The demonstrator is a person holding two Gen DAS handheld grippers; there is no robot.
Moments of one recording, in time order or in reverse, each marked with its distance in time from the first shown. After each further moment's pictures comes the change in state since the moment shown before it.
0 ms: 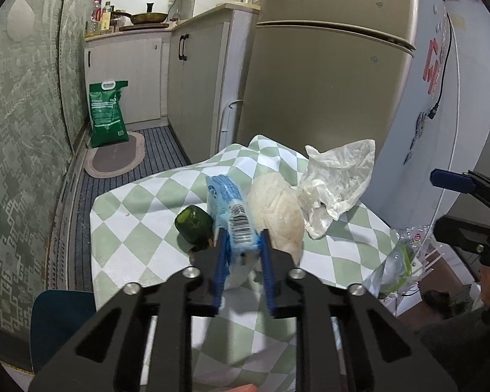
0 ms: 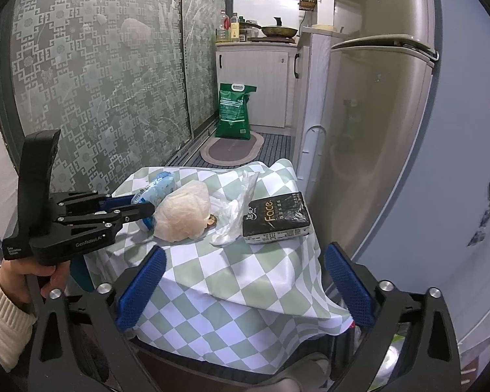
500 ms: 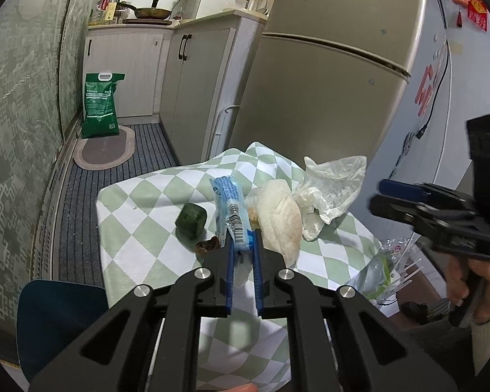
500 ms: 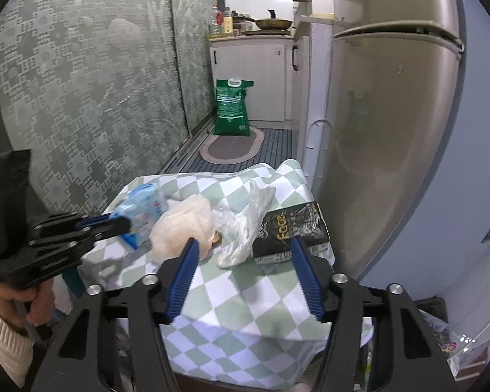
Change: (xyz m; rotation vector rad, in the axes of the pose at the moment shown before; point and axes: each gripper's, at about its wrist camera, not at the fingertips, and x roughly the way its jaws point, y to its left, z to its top) left arm -0.020 0.024 -0.002 -0.076 -0.028 -0.085; right arm 0.035 0.004 0.021 0.055 0.026 0.002
